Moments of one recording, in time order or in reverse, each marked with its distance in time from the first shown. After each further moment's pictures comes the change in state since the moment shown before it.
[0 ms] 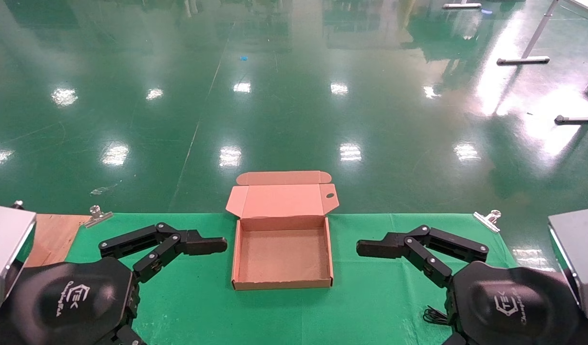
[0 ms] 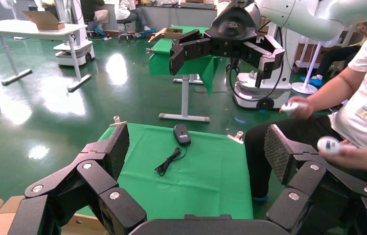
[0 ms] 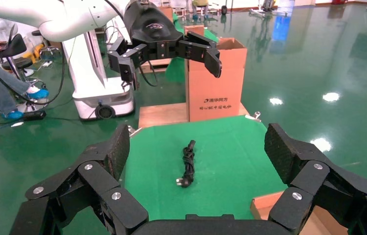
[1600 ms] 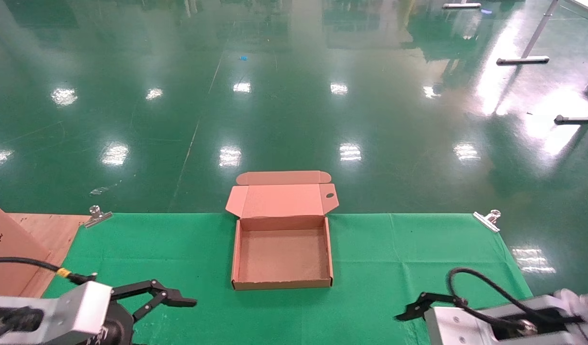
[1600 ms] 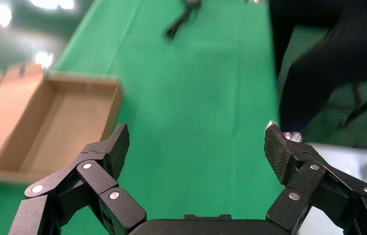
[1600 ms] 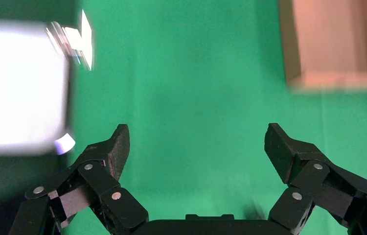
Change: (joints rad) left arm -0.158 0.011 0.203 0.216 0.423 0.073 0.201; right arm 0.286 -0.077 -0.332 0.043 -0.781 -0.046 0.028
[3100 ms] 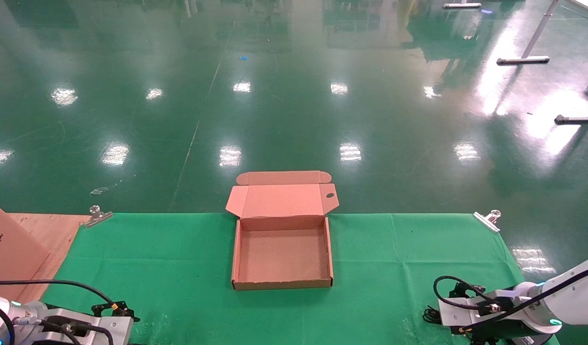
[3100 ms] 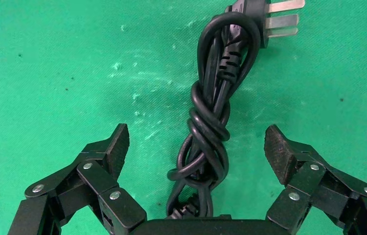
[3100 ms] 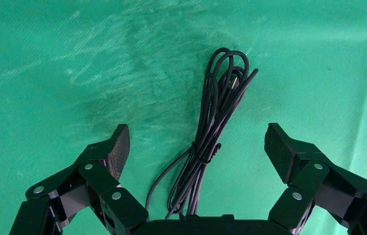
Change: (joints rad) left arm -0.286 0.353 0.278 0.904 0.615 -0.363 0.614; right arm 0.147 -0.370 -0.159 -1.025 -0.424 0.460 -0.597
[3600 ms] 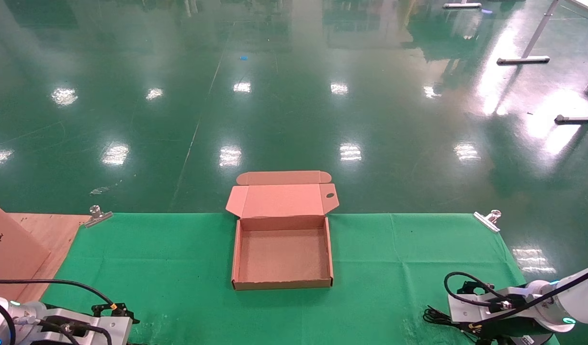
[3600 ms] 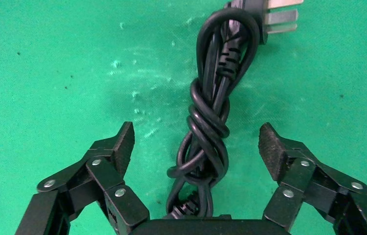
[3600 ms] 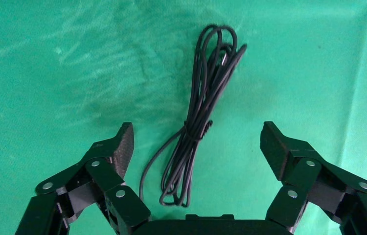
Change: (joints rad) left arm -0.032 0.024 0.001 0.099 0.003 -0.011 0.066; right arm 0.055 -0.022 0.022 -0.179 0.035 0.026 -0.136
